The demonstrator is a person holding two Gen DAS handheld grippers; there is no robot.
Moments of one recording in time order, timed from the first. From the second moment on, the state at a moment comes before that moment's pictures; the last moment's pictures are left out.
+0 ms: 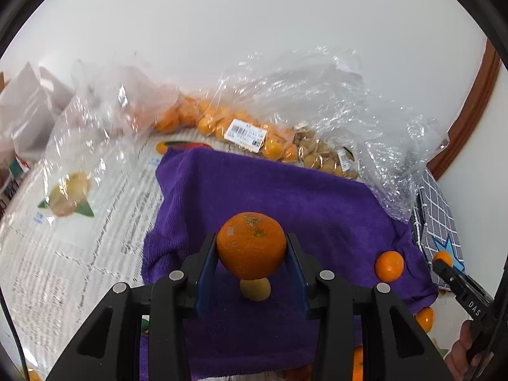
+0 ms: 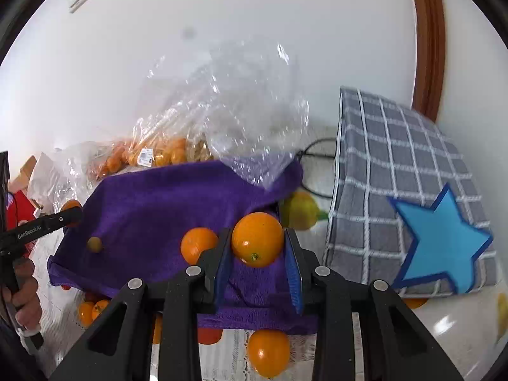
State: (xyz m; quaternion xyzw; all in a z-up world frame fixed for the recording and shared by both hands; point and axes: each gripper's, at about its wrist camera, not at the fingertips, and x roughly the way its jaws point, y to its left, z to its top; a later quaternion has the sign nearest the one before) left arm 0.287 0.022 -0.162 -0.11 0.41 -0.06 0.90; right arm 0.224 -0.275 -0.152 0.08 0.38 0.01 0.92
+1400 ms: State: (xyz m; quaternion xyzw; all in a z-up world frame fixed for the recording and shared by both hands) left arm 0.294 0.010 -0.182 -0.08 0.43 -0.06 0.90; right arm 0.231 -0.255 -0.180 0.06 0.42 0.04 0.90
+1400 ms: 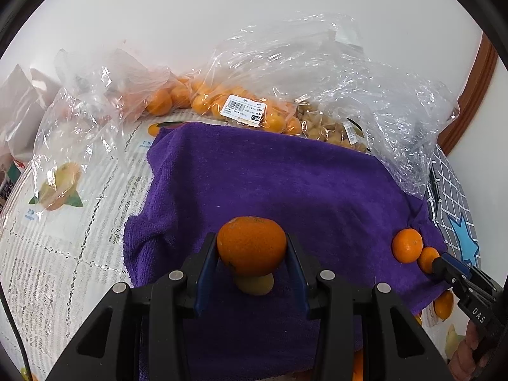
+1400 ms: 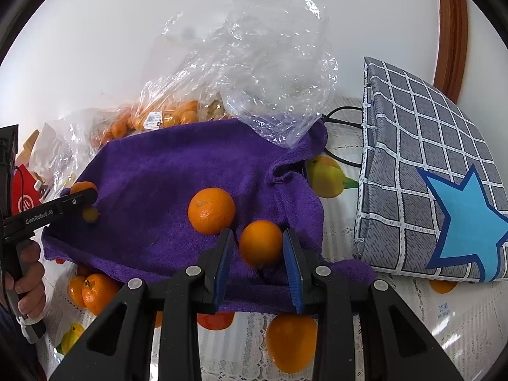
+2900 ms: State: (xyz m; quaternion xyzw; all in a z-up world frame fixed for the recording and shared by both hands) left arm 0.231 0.043 -0.155 -0.11 0.31 -0.03 0.94; right arm 0.153 -0.207 -0.173 0.03 0.40 0.07 0.91
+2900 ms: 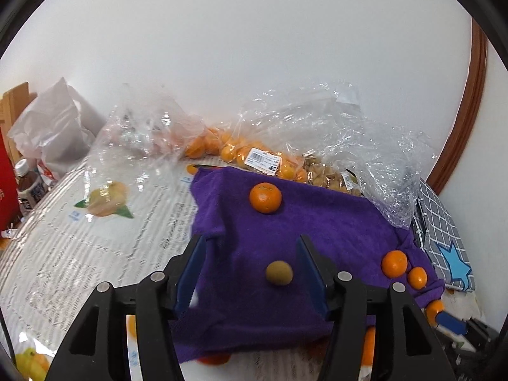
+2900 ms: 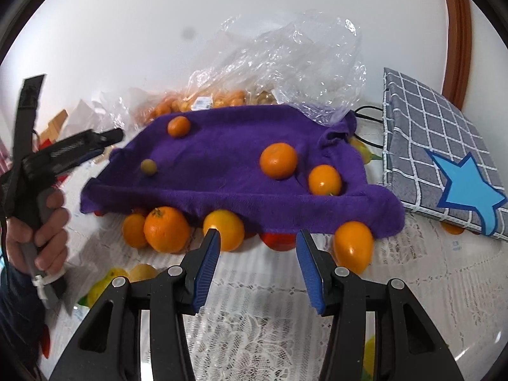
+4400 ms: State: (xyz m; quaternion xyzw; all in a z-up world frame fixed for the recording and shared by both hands) left arm 0.195 0.004 -0.194 -0.08 0.43 -0.14 0.89; right arm 0.158 -0.267 -0.185 0.04 0.42 0.02 0.91
